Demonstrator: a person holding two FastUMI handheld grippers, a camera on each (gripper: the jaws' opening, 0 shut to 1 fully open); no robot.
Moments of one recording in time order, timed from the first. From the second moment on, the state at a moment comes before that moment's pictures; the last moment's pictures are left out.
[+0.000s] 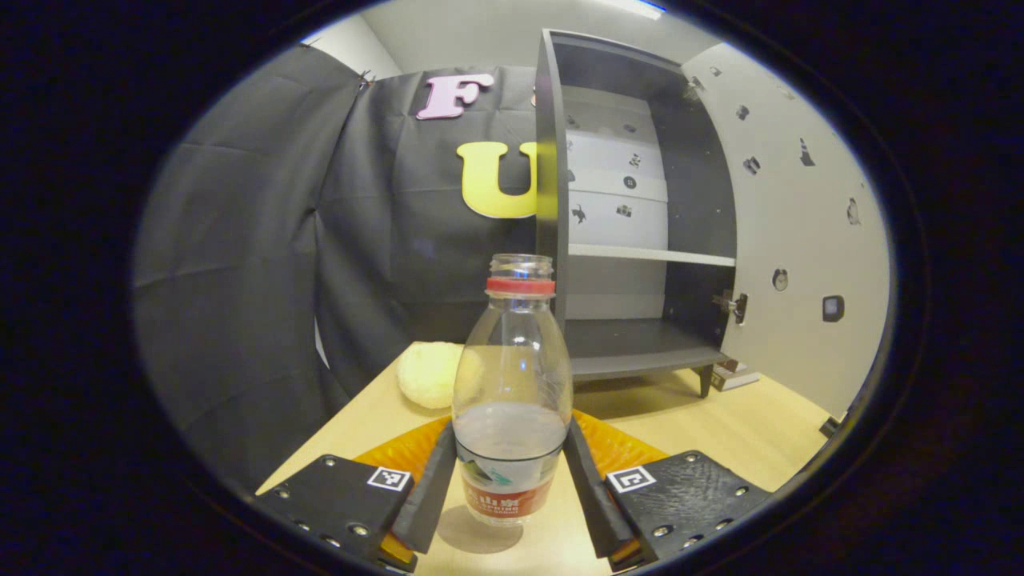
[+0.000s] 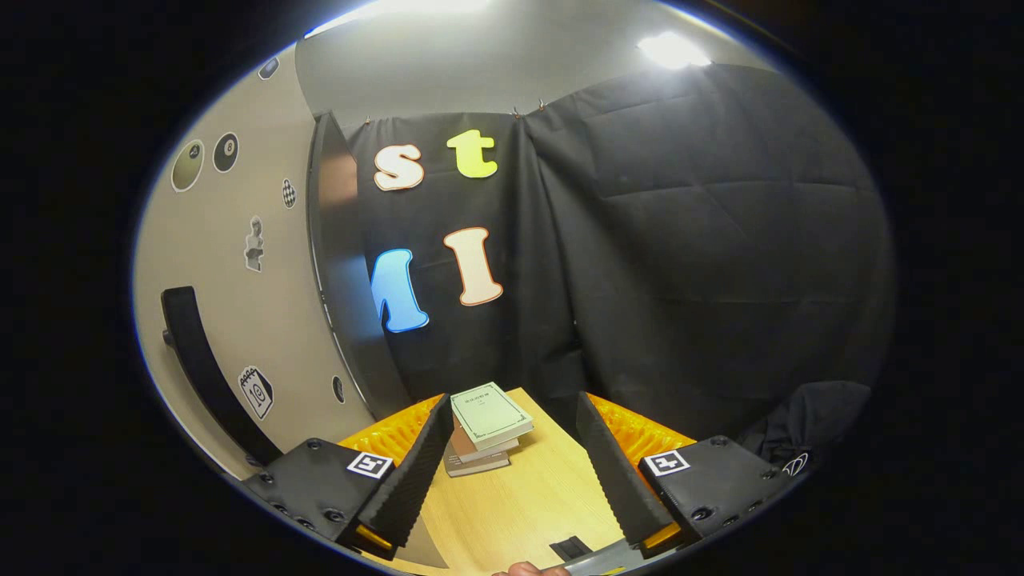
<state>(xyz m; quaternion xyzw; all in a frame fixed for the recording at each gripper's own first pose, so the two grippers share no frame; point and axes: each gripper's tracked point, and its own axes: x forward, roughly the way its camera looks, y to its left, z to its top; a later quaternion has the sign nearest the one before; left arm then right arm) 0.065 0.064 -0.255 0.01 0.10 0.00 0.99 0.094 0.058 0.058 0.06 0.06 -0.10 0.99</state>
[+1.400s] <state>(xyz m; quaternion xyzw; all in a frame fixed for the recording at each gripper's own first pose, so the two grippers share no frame) 0.040 0.082 -0.313 0.05 0.13 0.01 0.99 0.077 0.048 0.037 0.09 0.10 -0.15 0.98</state>
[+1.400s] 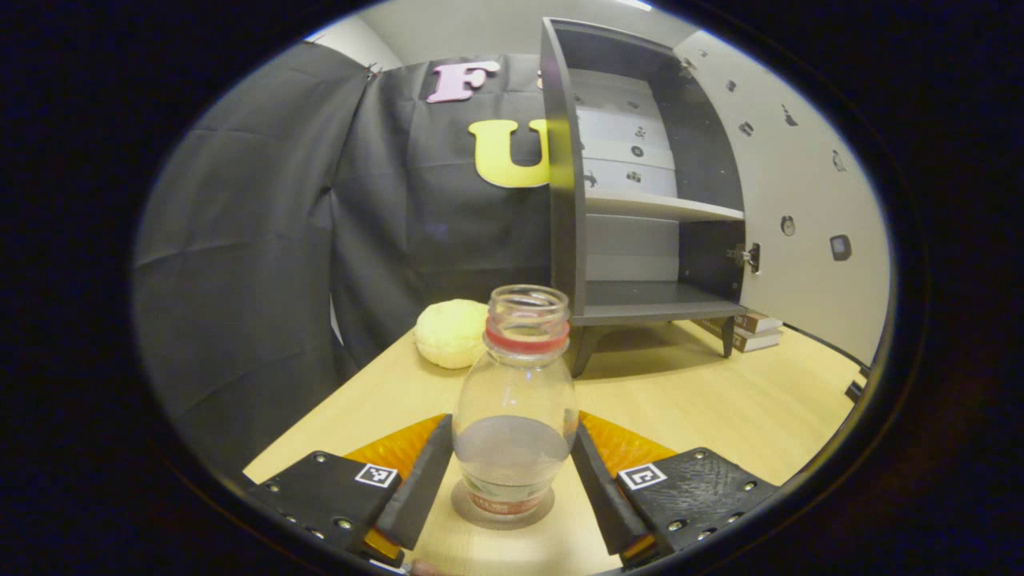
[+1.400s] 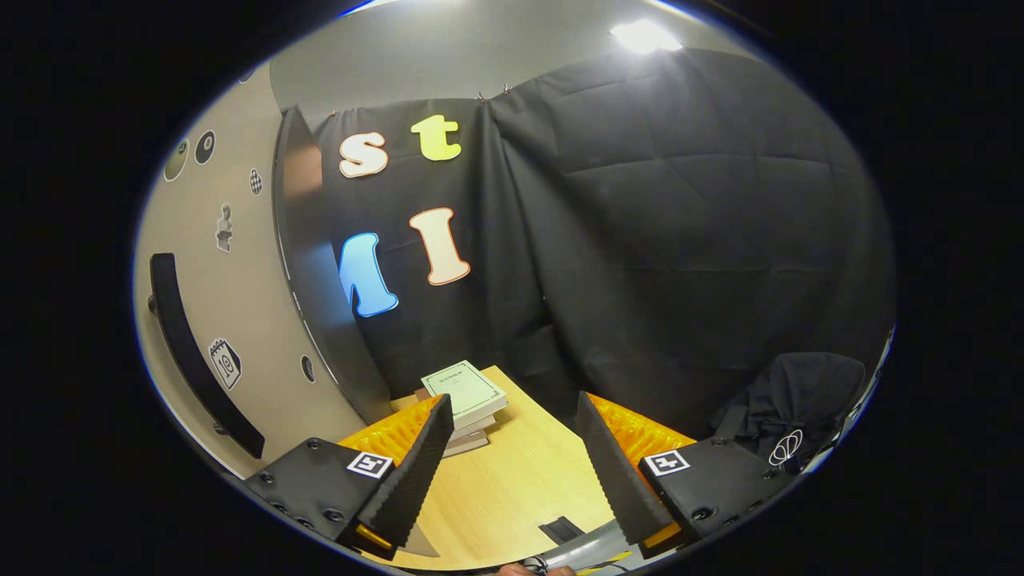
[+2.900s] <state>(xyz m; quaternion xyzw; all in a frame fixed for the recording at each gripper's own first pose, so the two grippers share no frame) -0.029 -0.018 0.001 0.03 -0.01 0.09 1.00 0.093 0.056 0.042 0.06 0.09 -0.03 0.99</state>
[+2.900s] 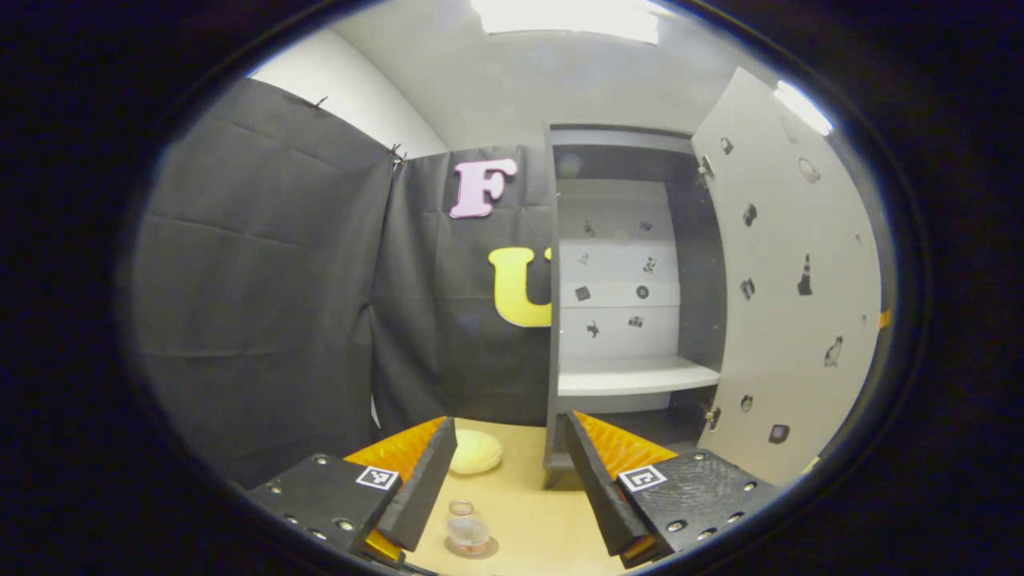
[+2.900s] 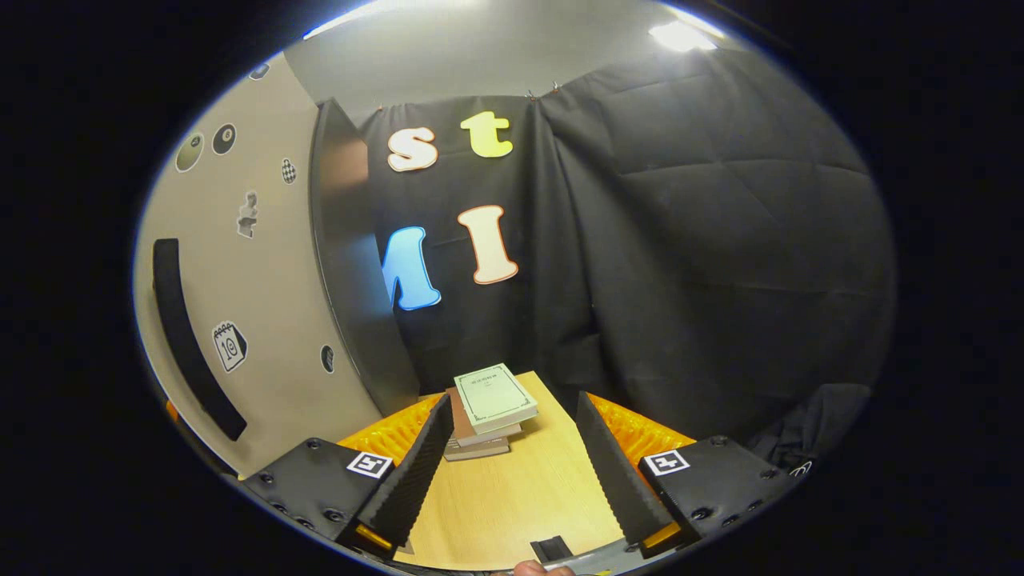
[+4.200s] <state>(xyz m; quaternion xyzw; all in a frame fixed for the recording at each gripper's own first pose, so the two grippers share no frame) -0.045 -0.031 0.005 0.00 0.04 0.04 1.00 0.084 0.127 0.091 0.00 0.03 0.11 0.99</state>
